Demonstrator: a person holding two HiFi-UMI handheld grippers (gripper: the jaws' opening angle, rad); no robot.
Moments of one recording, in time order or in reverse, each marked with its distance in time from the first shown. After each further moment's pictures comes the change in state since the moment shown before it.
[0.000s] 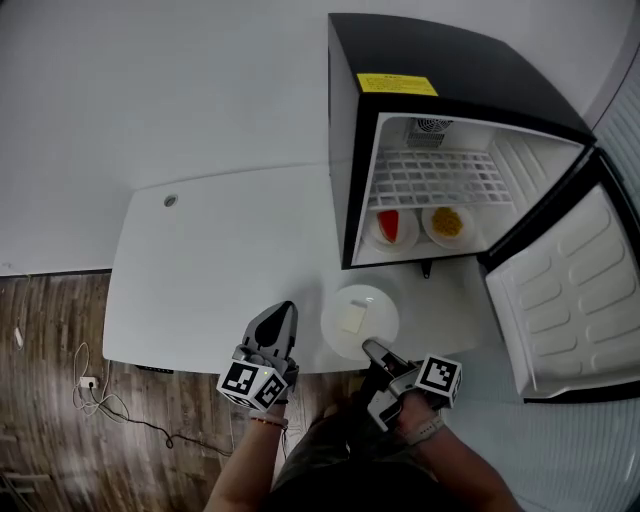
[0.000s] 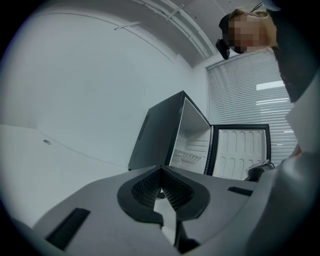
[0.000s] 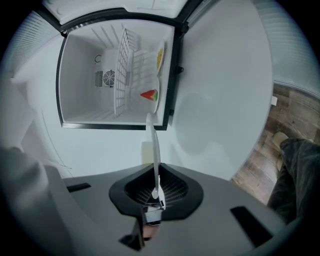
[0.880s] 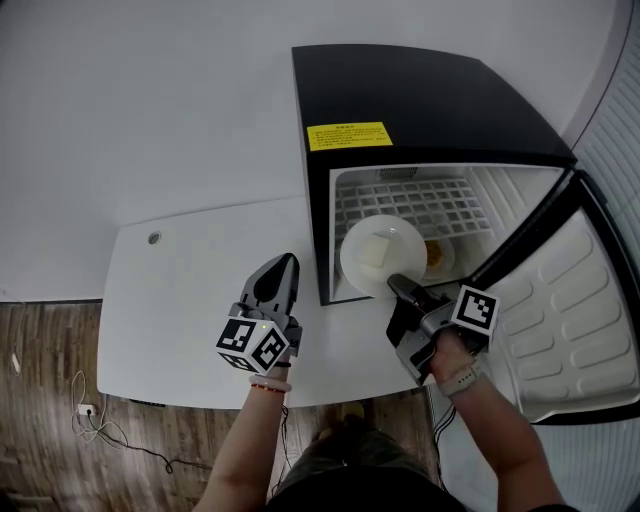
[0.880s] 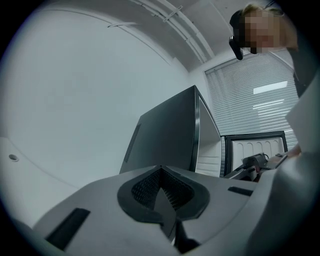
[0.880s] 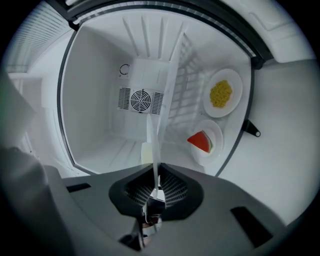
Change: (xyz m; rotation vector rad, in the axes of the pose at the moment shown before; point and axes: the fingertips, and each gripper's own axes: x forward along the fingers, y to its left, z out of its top) left arm 0.148 -0.007 0.091 0.031 -0.106 -0.067; right arm 0.022 0.149 0.167 -0.158 -0.104 0.105
